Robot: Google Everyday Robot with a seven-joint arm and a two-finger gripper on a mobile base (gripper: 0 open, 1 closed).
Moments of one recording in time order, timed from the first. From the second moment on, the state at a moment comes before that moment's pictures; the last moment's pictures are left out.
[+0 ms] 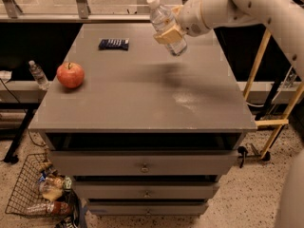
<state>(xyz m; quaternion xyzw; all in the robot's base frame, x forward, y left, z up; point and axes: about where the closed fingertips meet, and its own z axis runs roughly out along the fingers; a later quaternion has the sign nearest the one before) 0.727 -0.042 0.954 -0.59 0.63 0.12 0.49</state>
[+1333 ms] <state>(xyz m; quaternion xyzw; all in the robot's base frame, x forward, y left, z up) 0.673 -0.043 0.870 -0.85 0.52 0.03 0.09</state>
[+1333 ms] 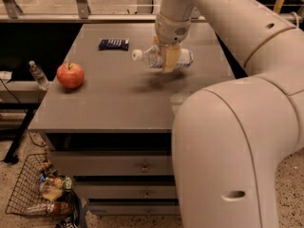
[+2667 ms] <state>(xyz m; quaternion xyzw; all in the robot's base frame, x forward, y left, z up) 0.688 -0.035 0.848 -0.86 0.51 0.00 0.05</state>
